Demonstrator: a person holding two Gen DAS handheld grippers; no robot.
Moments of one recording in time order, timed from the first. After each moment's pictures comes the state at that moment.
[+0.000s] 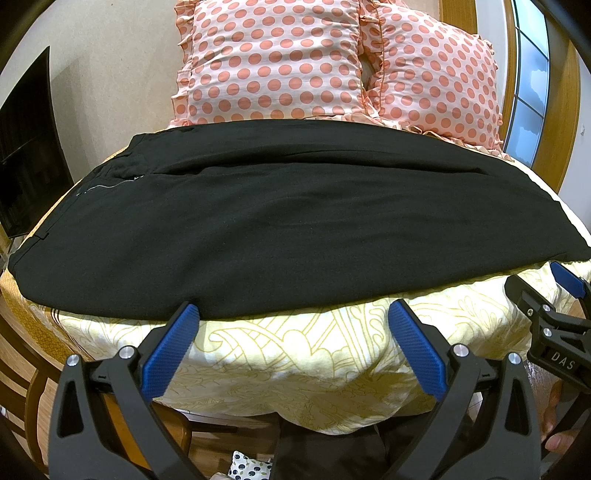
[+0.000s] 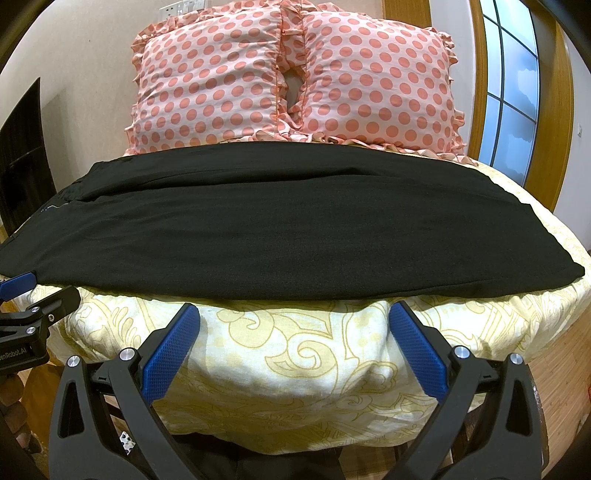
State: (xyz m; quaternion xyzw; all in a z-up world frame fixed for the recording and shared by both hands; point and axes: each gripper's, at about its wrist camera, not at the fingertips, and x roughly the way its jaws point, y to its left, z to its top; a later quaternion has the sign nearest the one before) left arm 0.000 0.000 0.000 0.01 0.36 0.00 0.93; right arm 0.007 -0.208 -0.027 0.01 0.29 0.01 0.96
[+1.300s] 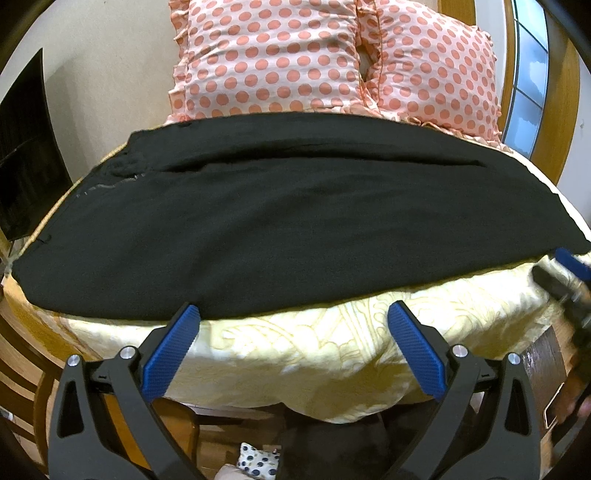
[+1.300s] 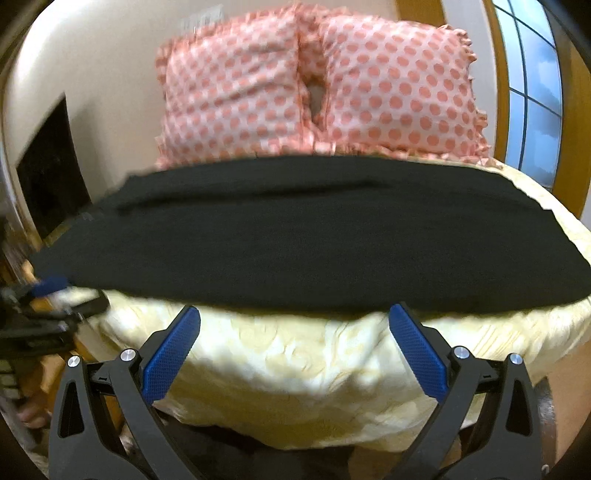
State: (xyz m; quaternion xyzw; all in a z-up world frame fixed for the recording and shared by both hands) left arm -0.002 0.007 0.007 0.02 0.37 -0.01 0.93; right arm -0.005 -0.239 -0.001 0.05 0.27 0.10 0.96
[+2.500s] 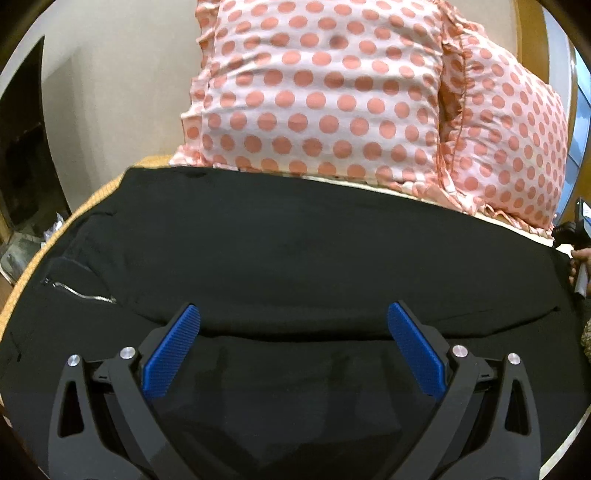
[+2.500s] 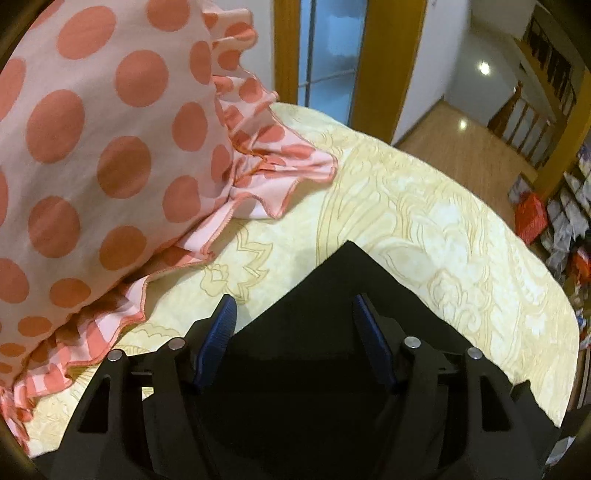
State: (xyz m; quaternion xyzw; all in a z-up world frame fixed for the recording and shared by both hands) left arm 0.185 0.060 0.041 -0.04 0.36 0.04 0.93; right arm 0.390 -0.514 -0.007 0.19 0.43 -0.36 0.81
